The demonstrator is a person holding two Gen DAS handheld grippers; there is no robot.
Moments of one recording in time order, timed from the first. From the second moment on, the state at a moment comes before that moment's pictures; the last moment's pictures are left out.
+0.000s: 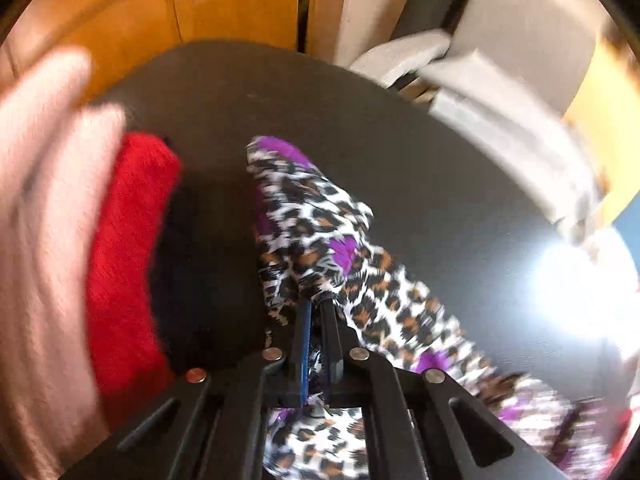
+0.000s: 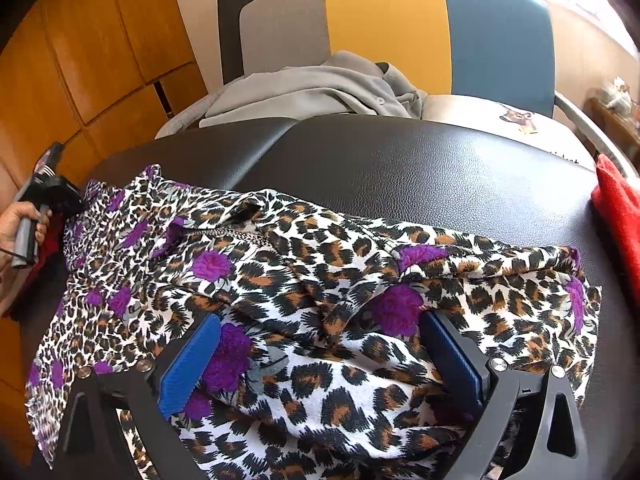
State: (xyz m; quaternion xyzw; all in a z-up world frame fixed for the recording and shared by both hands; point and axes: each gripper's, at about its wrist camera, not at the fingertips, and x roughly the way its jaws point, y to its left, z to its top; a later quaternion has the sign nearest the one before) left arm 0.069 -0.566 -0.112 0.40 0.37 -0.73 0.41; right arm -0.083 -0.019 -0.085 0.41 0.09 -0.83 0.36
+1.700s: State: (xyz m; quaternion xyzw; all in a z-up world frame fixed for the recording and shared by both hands) left arm 0.084 -0.298 -0.145 0.32 0.33 -0.88 0.09; right arm -0.067 -0.084 -0.095 0.51 -0.31 -0.69 0.40
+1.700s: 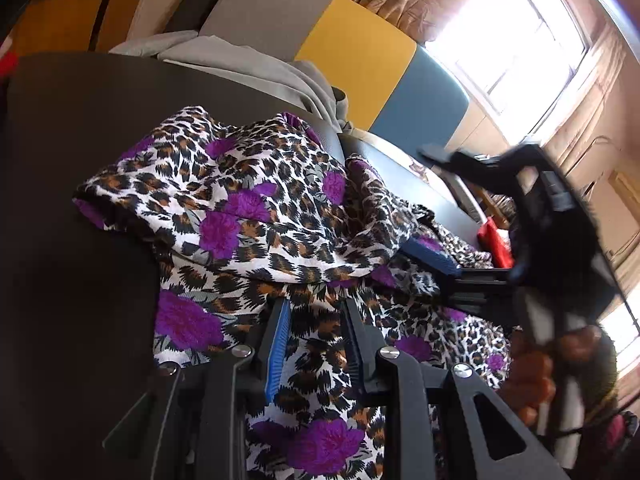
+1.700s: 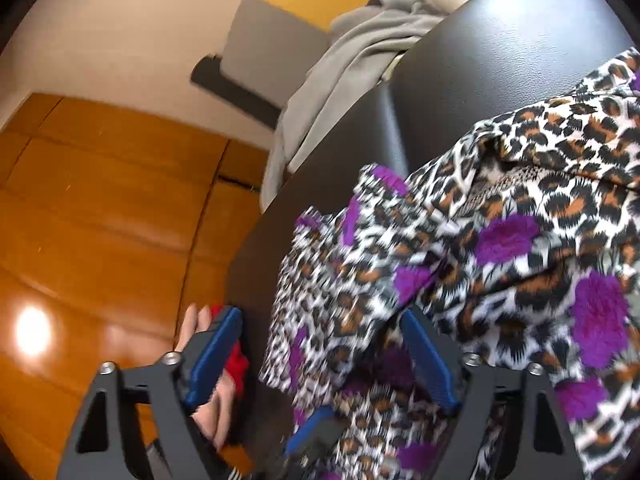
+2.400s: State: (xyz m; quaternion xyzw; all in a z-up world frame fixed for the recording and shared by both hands) left arm 0.073 -0.308 -0.134 0.33 0.33 -0.88 0.07; right arm -0.064 -0.075 0.025 0.37 -0.23 -0.80 0.42
